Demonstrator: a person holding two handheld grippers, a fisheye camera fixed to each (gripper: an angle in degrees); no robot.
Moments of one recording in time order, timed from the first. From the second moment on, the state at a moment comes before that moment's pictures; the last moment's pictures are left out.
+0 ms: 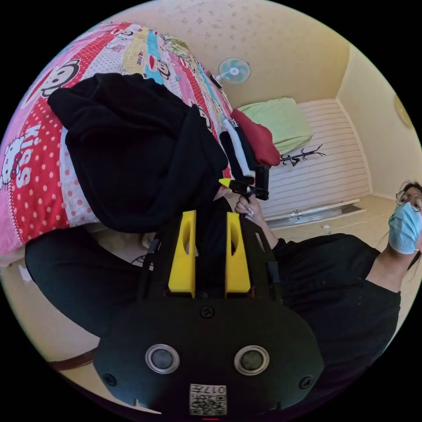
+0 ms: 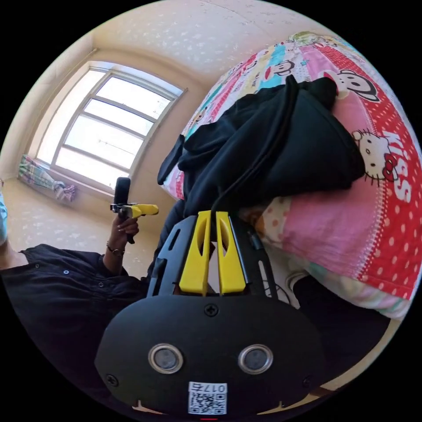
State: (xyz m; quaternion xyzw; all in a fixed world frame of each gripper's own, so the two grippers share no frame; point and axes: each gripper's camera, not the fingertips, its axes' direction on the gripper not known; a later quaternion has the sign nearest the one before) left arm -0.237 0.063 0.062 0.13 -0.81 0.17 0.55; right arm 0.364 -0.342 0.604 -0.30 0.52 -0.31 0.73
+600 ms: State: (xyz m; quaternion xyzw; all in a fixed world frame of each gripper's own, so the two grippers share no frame) left arm -0.270 0.017 0.045 0.16 -0.84 0.20 0.48; right arm 0.371 -0.481 0.757 -0.30 0.41 -0.31 0.81
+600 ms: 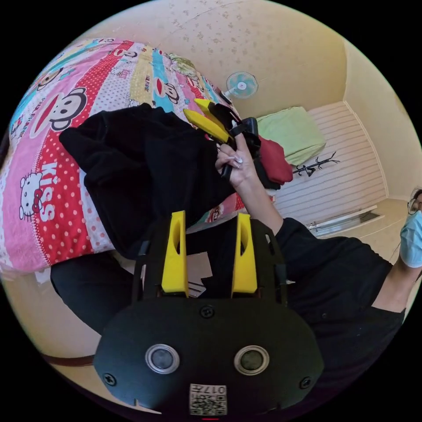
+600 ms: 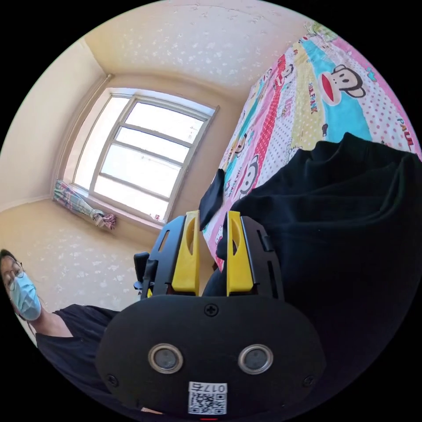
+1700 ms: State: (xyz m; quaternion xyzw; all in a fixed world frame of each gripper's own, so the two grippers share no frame) left arm -0.259 0.031 0.081 0.29 -0.87 0.32 0.24; right arm 0.366 -0.483 0.693 -0.06 0.65 -0.55 0.52
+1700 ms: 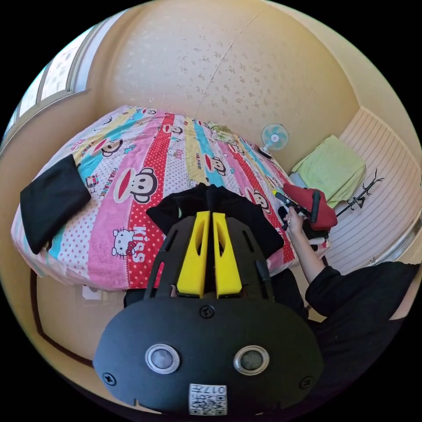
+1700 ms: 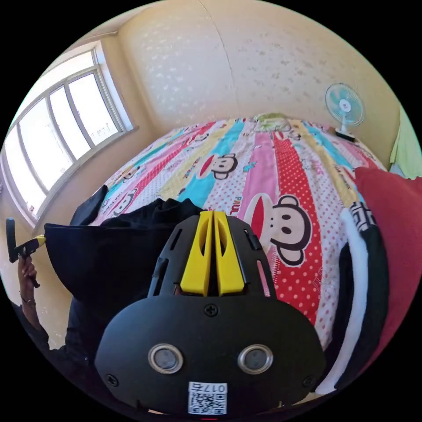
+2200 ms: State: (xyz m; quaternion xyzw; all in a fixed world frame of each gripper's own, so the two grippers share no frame) left arm -0.203 -0.012 0.056 0.26 -0.87 0.30 0.29; right arm 0.491 -0.544 0.743 -0.17 0.75 -0.43 0.47
